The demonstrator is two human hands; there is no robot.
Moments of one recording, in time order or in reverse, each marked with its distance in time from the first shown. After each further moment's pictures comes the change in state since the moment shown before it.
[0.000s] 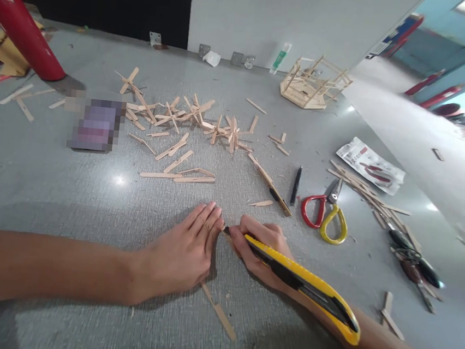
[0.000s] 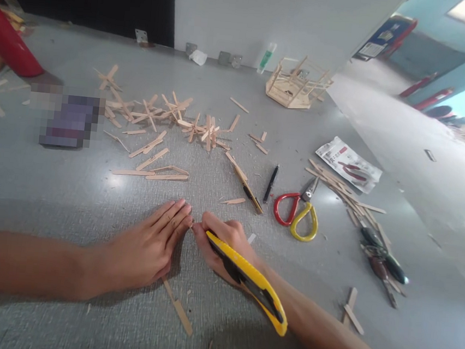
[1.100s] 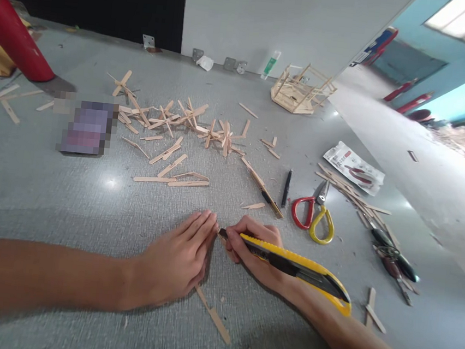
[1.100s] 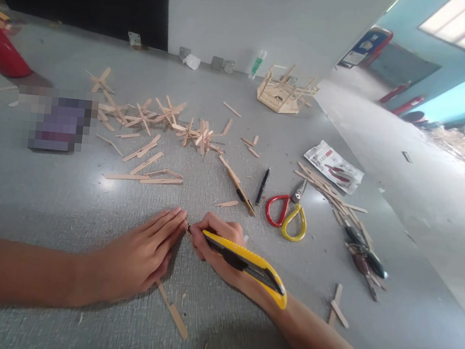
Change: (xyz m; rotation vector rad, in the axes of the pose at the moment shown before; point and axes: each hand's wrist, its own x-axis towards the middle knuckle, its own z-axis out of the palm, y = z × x) left_hand -0.006 0.001 0.011 -0.156 0.142 -0.033; right_hand -0.004 0.005 0.002 0.264 0.032 0.206
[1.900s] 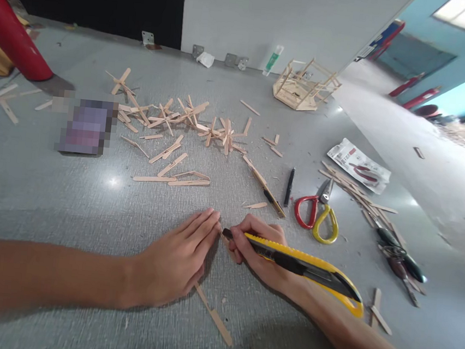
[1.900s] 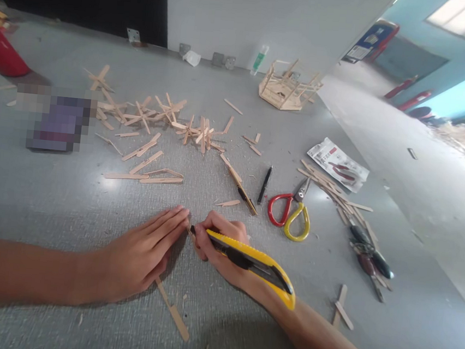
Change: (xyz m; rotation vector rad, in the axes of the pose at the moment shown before) left_hand -0.001 -0.004 -0.003 -0.143 -0.072 -0.021; right_hand 0.000 0.001 -0.004 -0.033 0.009 -0.028
